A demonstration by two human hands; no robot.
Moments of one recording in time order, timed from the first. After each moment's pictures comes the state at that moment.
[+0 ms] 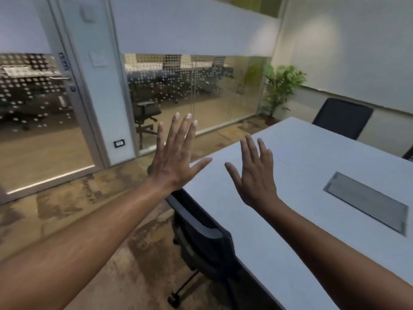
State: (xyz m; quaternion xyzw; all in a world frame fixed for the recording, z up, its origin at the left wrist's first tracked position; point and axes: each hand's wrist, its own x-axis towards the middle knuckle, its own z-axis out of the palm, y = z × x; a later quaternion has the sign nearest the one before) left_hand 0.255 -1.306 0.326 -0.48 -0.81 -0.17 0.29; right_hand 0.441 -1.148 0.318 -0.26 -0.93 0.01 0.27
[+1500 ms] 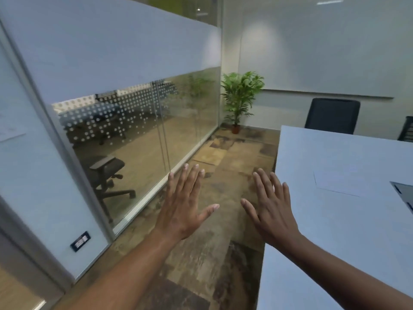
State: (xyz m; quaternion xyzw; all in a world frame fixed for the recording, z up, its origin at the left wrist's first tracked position) left_hand -0.461 -1.102 0.267 -0.68 -0.68 -0.19 0.18; right_hand -0.205 -1.014 0.267 -0.45 -0.85 -0.01 0.25
